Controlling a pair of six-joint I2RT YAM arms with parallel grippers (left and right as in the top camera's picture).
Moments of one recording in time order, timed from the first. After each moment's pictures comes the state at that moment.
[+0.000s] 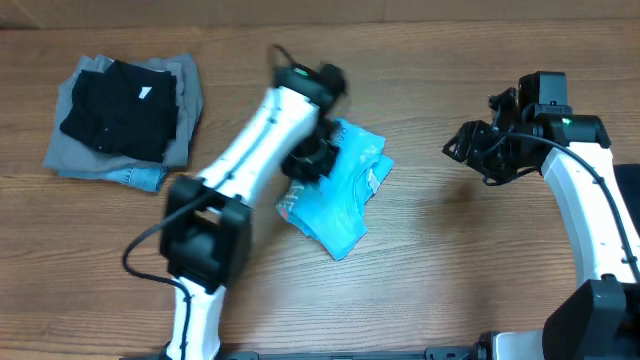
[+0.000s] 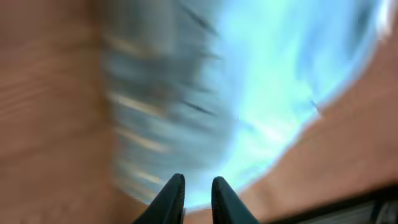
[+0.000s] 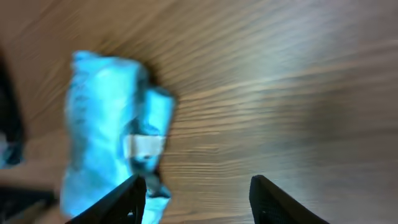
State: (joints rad) left arm -0.48 2.16 1.93 -1.48 0.16 -0.14; right arm -0.07 1.59 1.30 -0.96 -0.42 0.29
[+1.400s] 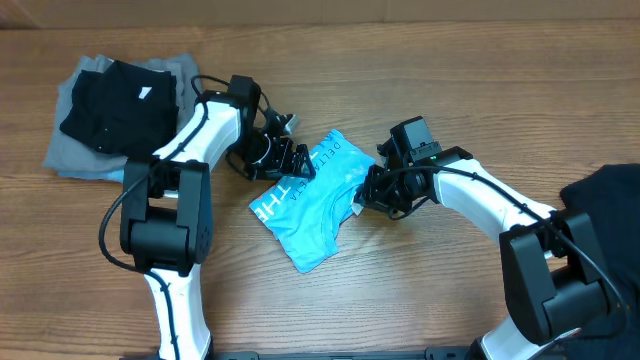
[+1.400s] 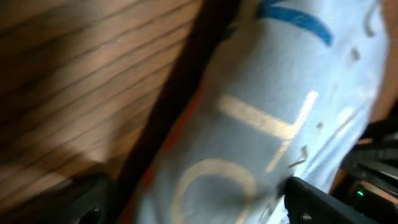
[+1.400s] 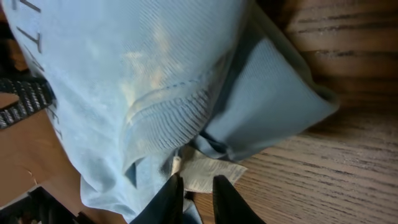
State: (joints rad) left arm -0.18 2.18 1.54 -0.96 0.64 0.07; right arm 0.36 1.79 1.04 -0.53 -0.53 0.60
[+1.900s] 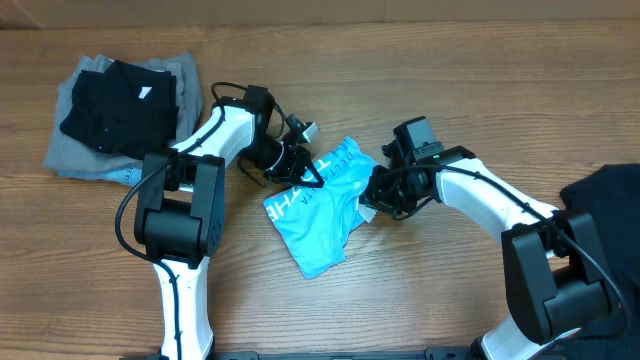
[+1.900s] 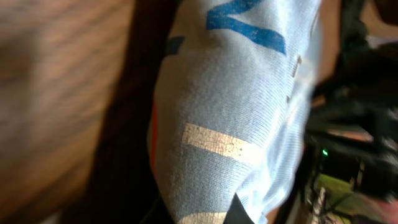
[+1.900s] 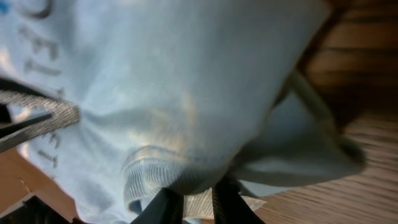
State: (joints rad) left arm -0.23 2.24 1.55 -0.98 0.86 0.26; right arm 0.33 1.79 1.04 -0.58 -0.50 0.59
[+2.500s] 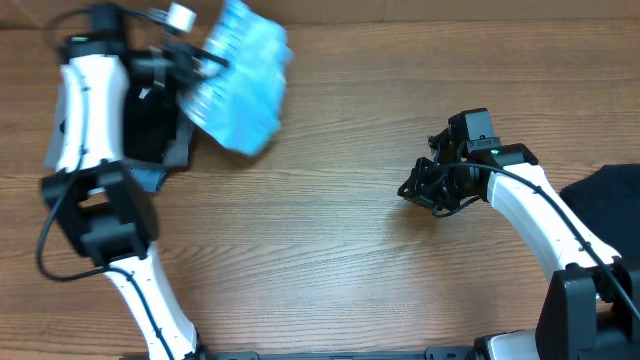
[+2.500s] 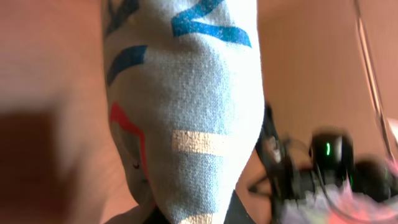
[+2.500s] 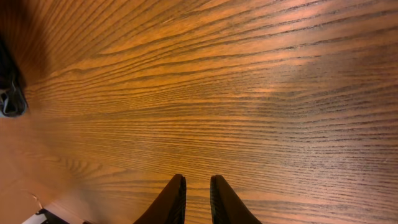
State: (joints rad) left arm 0.24 2.27 2.17 -1.11 1.17 0.13; right arm 0.15 1.60 1.04 -0.77 -0.49 0.49
